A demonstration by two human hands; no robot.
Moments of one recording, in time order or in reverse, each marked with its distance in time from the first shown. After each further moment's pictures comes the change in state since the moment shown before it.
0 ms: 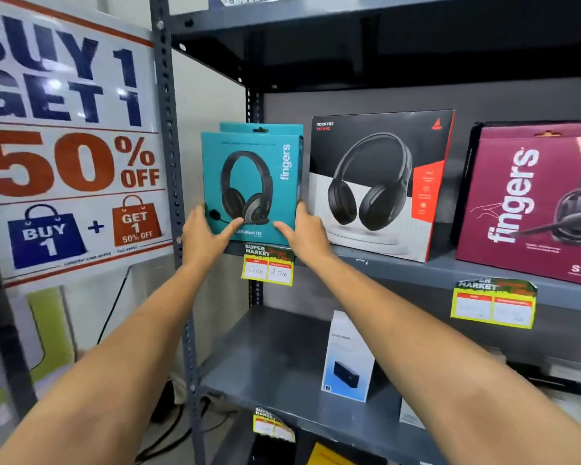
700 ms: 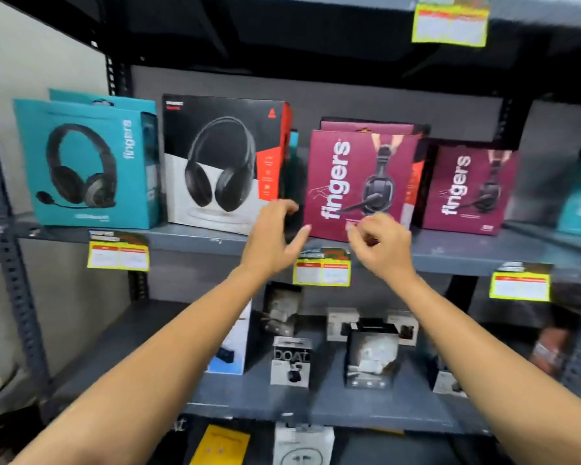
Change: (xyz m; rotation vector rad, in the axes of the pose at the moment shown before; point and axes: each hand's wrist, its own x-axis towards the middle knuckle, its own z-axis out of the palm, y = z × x) left_hand -0.163 0.233 0.162 -0.336 -0.291 0.595; right_hand -0.155 0.166 -0.275 -0.380 0.570 -0.334
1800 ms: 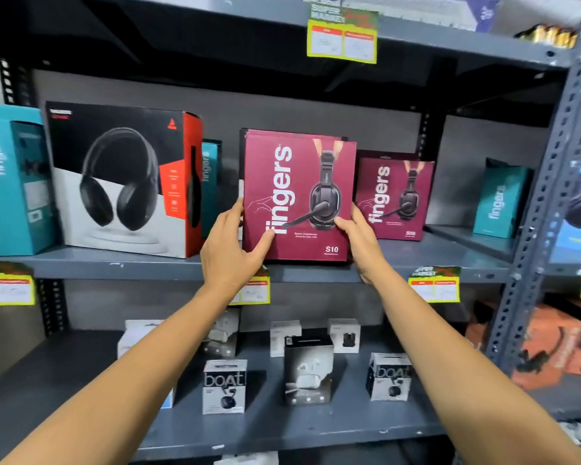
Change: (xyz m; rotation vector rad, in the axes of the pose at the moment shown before) left_hand 0.021 0.052 0.073 0.035 0.200 -0.208; right_hand 0.026 0.089 -0.061 0.670 -0.215 0.795
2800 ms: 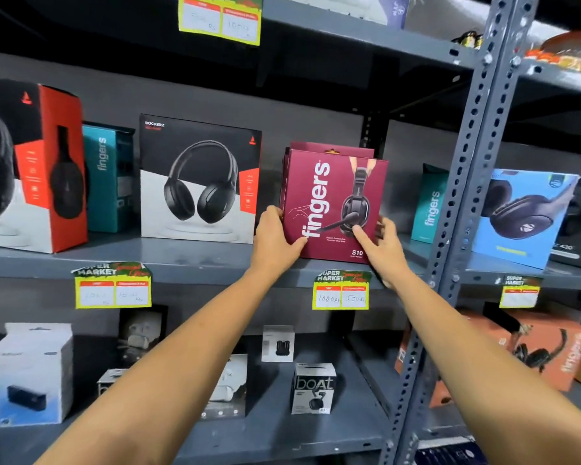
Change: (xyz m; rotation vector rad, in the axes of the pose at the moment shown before) left_hand -0.010 0.142 0.205 -0.182 -0.263 -0.104; right_hand 0.029 0.050 -0.228 -0.179 0.204 0.027
